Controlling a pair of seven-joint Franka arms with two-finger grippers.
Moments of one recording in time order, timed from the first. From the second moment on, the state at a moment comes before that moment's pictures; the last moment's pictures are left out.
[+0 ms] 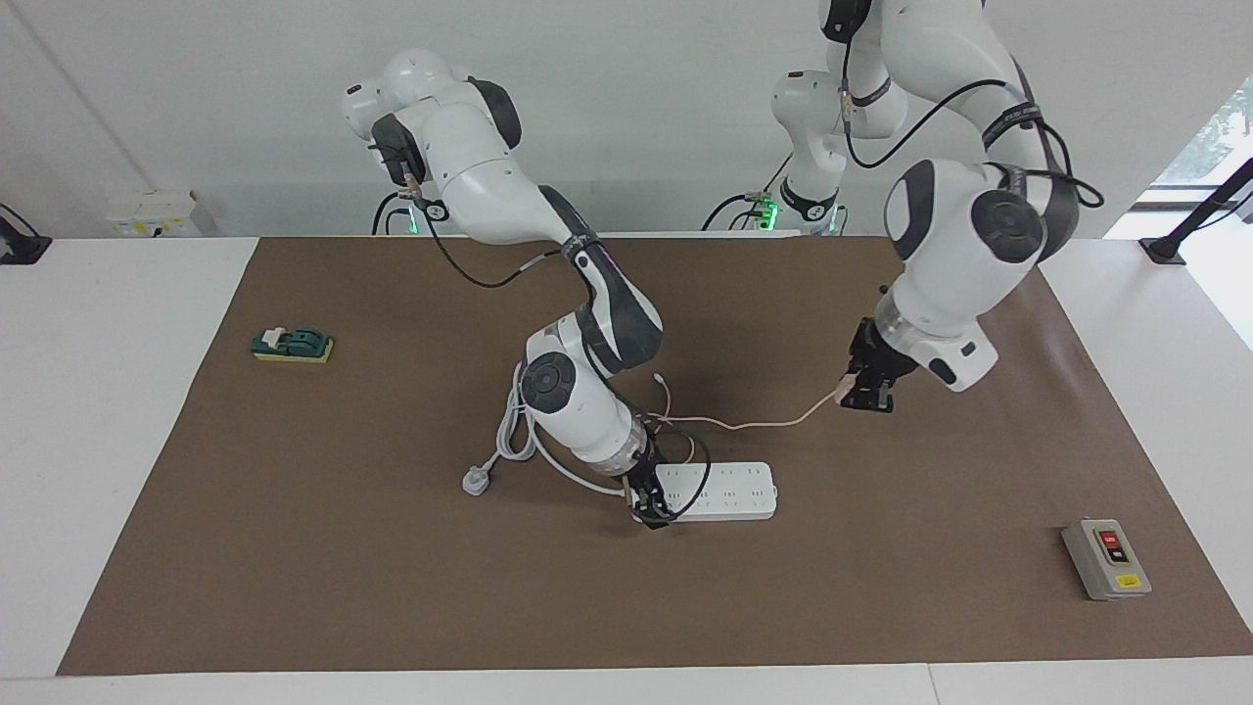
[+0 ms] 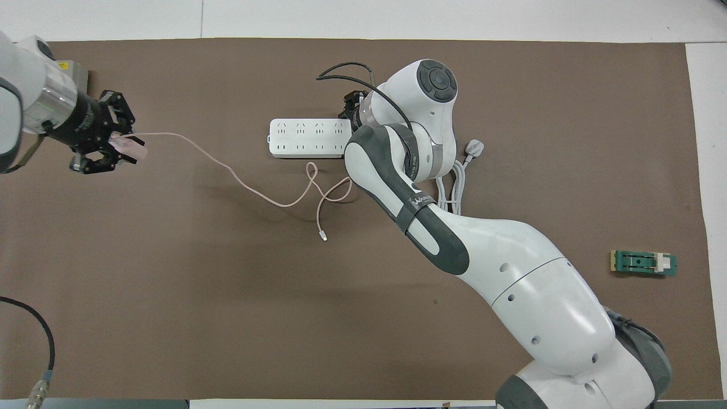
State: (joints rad) left arm -0.12 0.27 0.11 -1.53 -0.13 1.70 -1.18; right arm 0.41 0.92 0.07 -1.10 0.42 2.22 1.72
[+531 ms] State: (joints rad) left arm 0.06 0.27 0.11 -1.55 -0.12 1.70 -0.74; right arm 0.35 0.76 0.04 -1.09 0.42 1.98 1.71
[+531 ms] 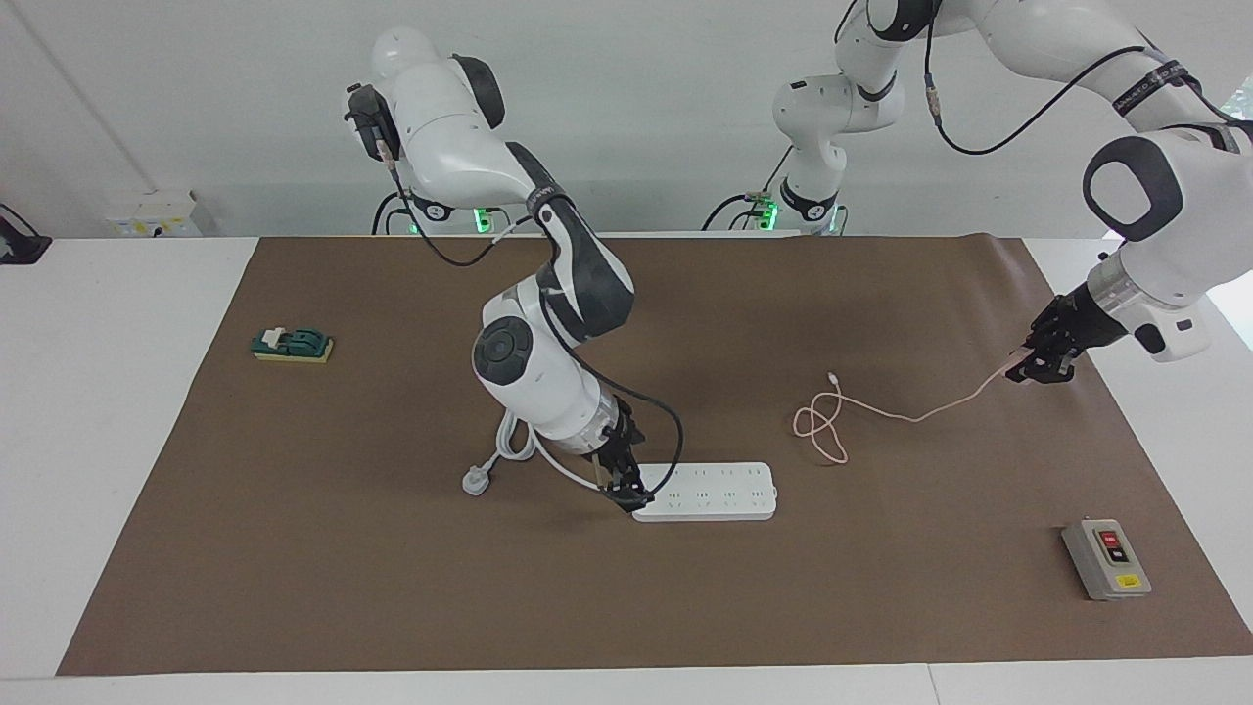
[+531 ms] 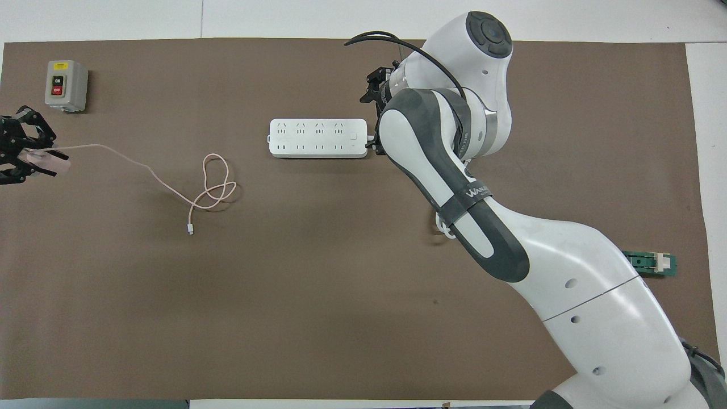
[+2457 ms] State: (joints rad) left arm -0.06 0.15 0.09 -1.62 -0.05 1.66 -0.36; right arm -0.01 -0.05 0.02 -1.70 0.02 1.59 0.07
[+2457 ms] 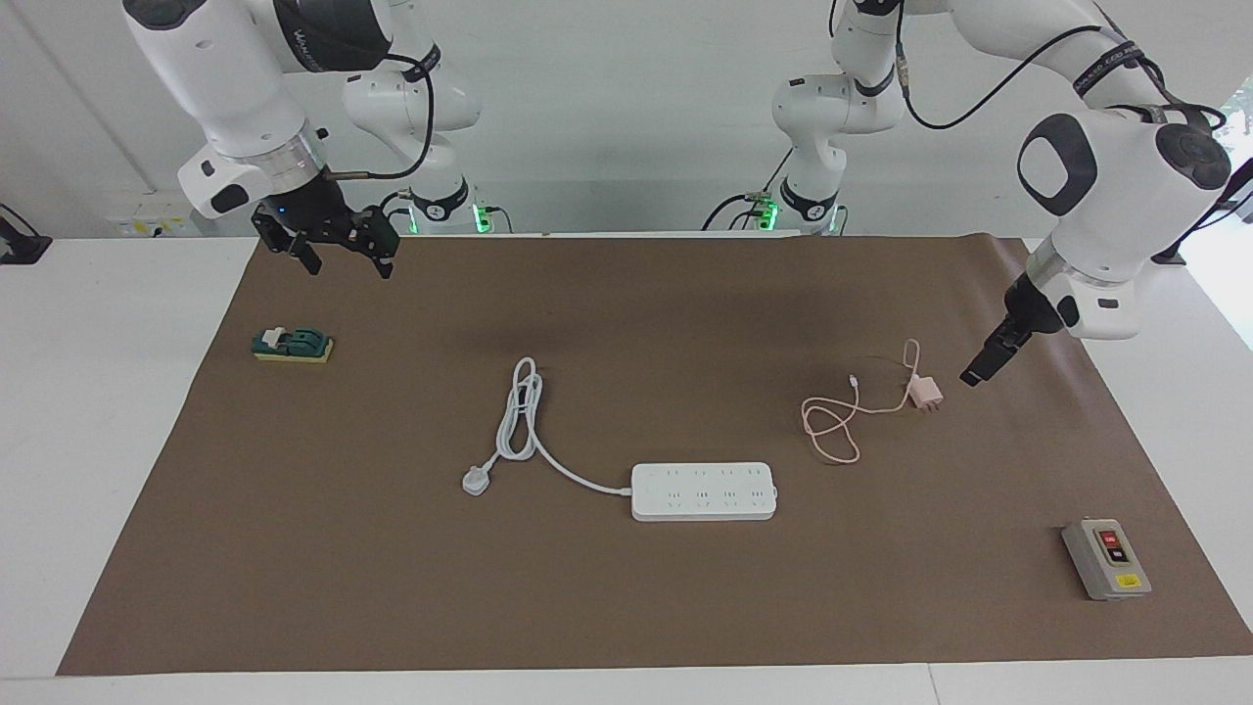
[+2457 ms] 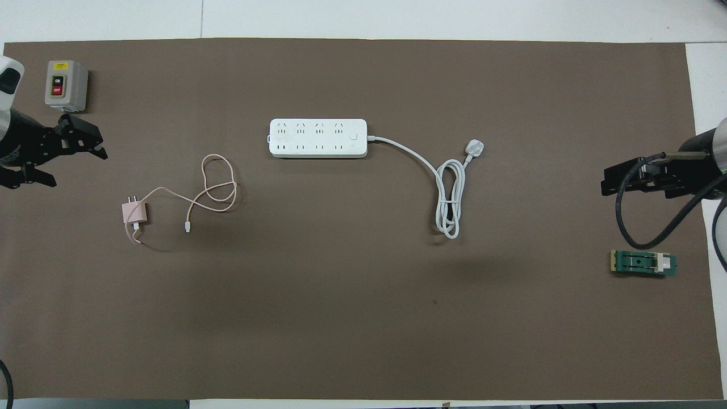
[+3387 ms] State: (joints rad) left arm -0.09 0.01 0.07 -1.61 -0.04 1.49 -0.14; right arm 0.00 -0.05 0.02 -1.70 -0.05 1.60 0.07
